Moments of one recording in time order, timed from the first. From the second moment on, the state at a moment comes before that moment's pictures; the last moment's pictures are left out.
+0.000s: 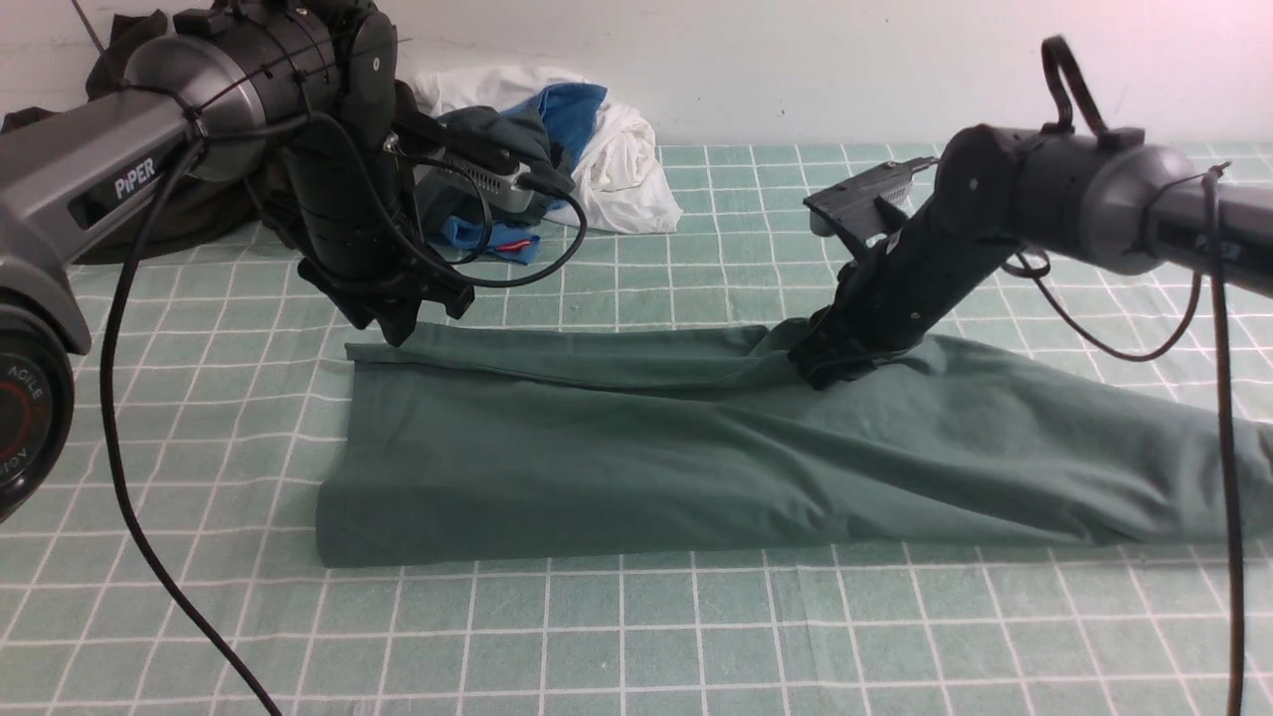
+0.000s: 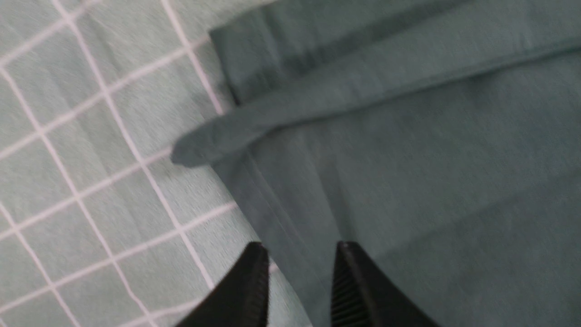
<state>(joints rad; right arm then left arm) 0.28 2.24 -1.74 0.22 0.80 -0.39 -0.23 2.13 -1.91 0.11 1.21 0.20</state>
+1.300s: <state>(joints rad) -0.13 1.90 -1.28 -0.05 0.88 -0.11 -0.24 1.99 -1.36 -0.08 1.05 0.26</state>
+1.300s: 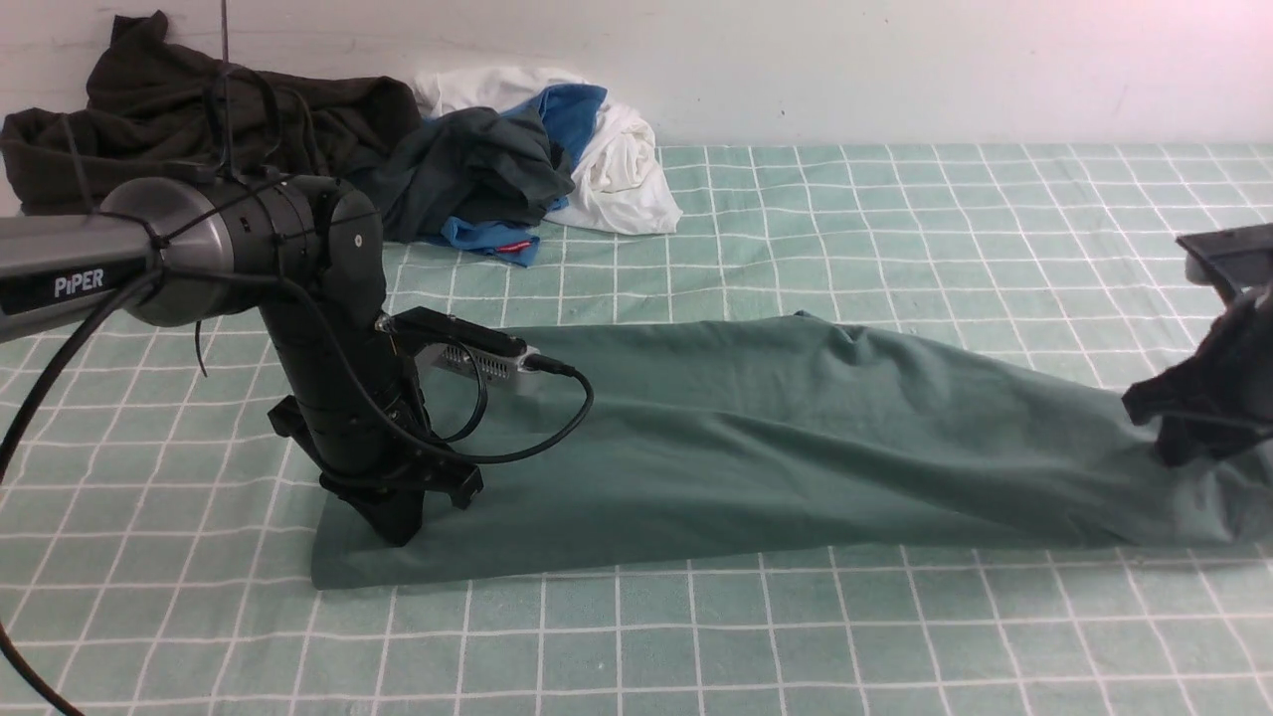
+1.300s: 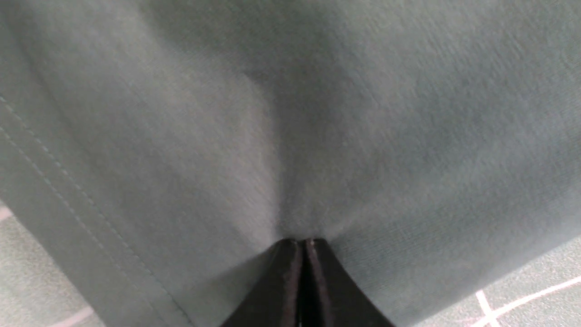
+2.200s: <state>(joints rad) -0.31 2.08 -1.44 0.03 0.95 -0.07 -0.24 1.99 -1.36 -0.08 1.05 0.26</state>
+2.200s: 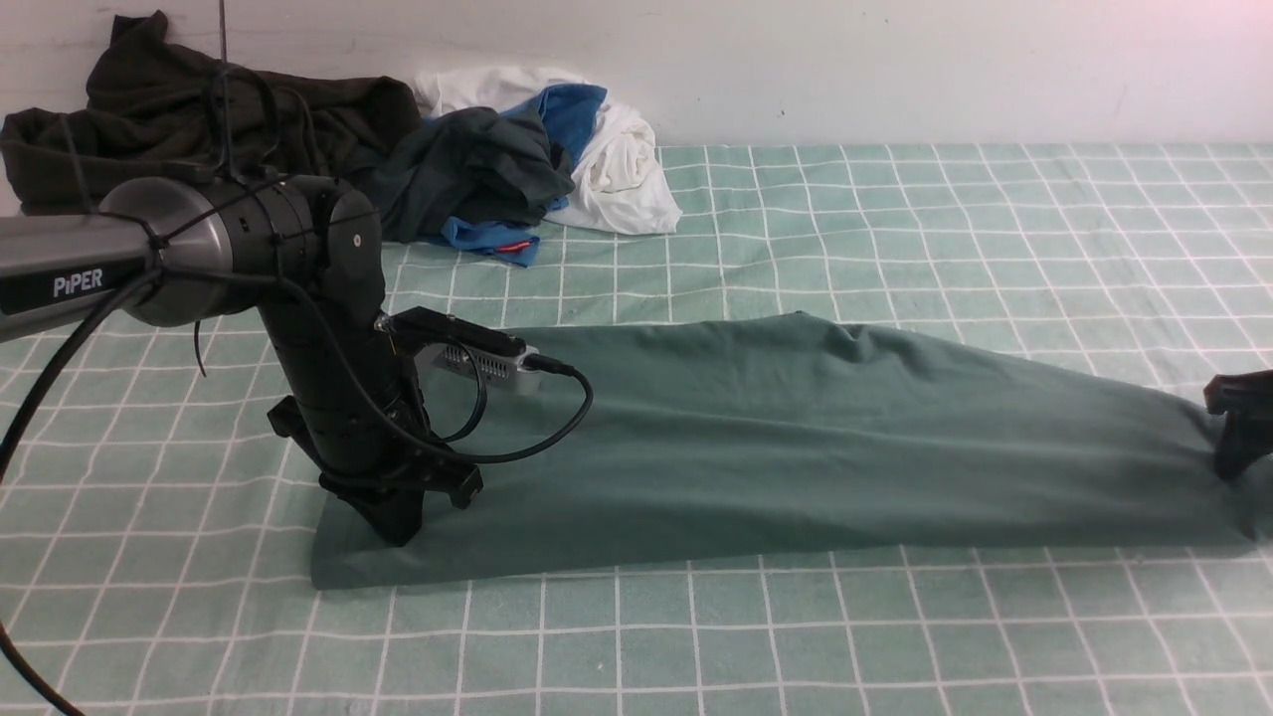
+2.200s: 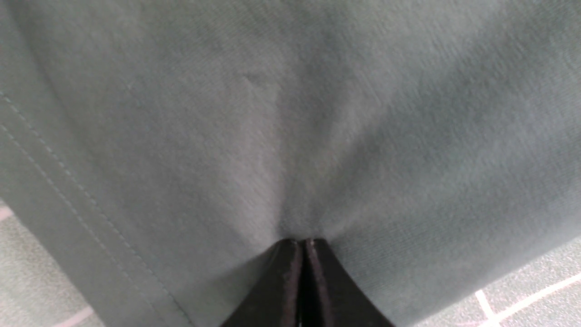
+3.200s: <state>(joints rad) -0.10 1.74 -1.75 0.02 1.18 -0.13 -0.22 1.49 -1.34 -0.02 1.13 0.26</state>
